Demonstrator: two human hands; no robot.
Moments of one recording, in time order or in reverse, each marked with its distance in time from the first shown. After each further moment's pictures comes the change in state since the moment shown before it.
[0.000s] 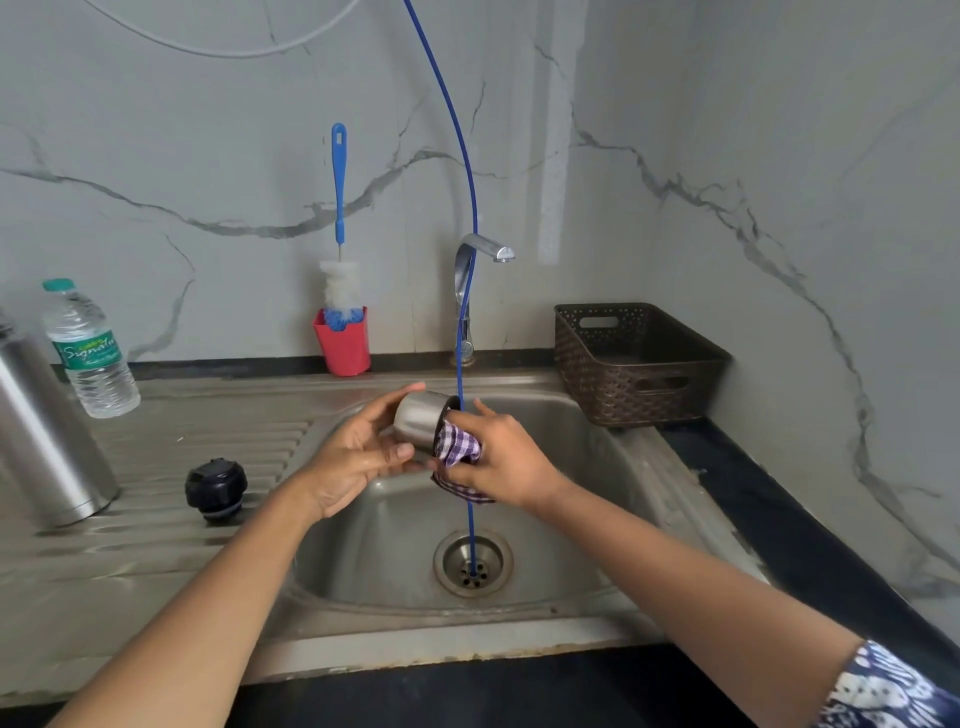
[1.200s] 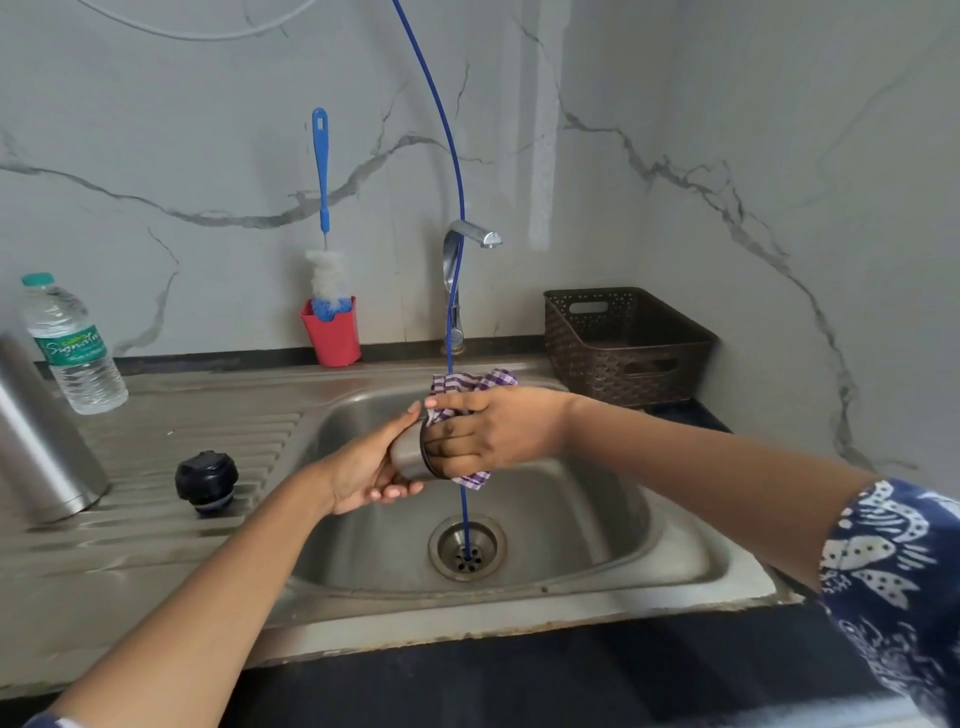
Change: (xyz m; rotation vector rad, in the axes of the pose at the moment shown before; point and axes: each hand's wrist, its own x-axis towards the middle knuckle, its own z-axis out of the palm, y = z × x) left_hand 0.007 0.001 0.029 0.158 0.030 -0.464; right_hand 0.022 0.035 -0.038 -0.980 -0.094 -1.255
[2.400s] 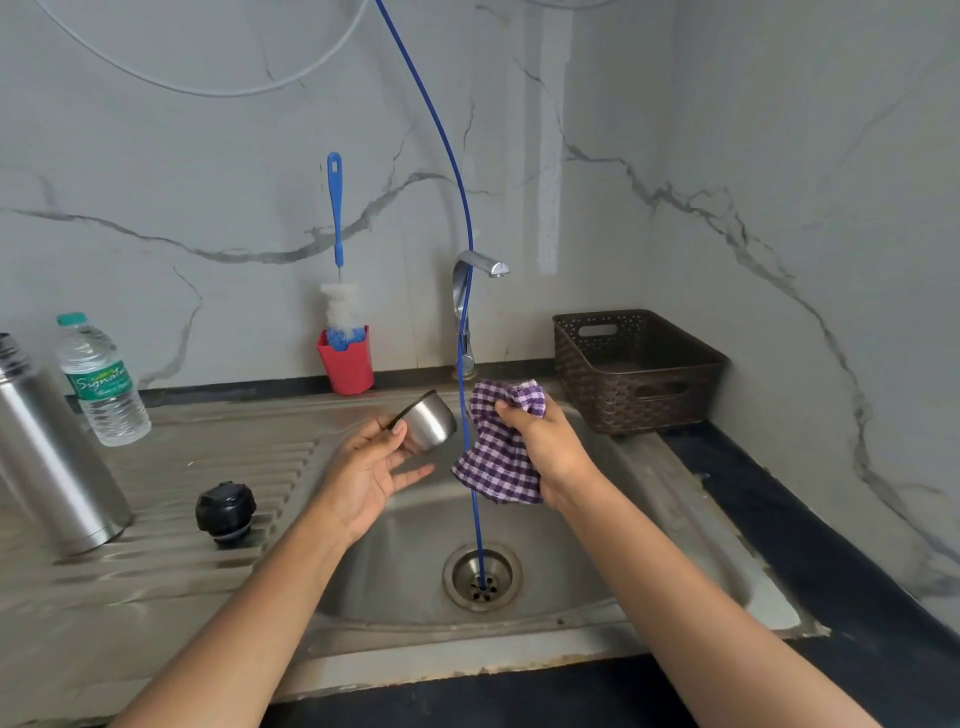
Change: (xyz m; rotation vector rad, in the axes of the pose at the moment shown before) left_hand -0.002 -0.001 -0.005 -0.437 0.274 0.397; right_hand 0.022 -0.027 -0.031 1.849 0.852 2.136
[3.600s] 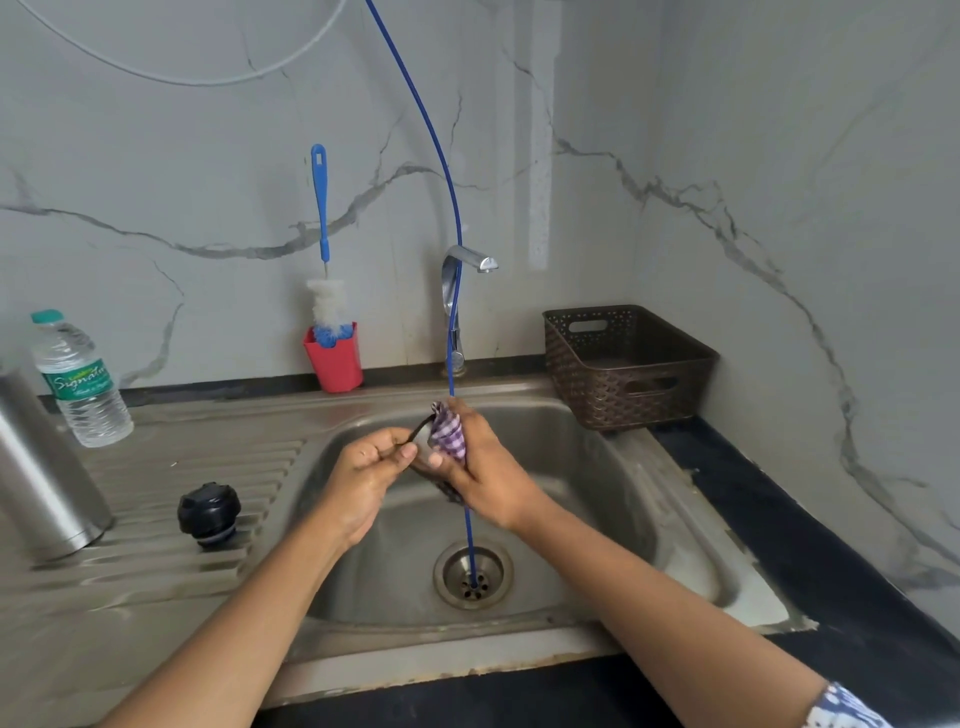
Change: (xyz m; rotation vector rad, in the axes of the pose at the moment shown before) left_hand 0.001 -0.018 0.004 0.278 -0.121 0.215; right_hand 0.008 0.043 0.012 -0.870 -0.298 -0.582
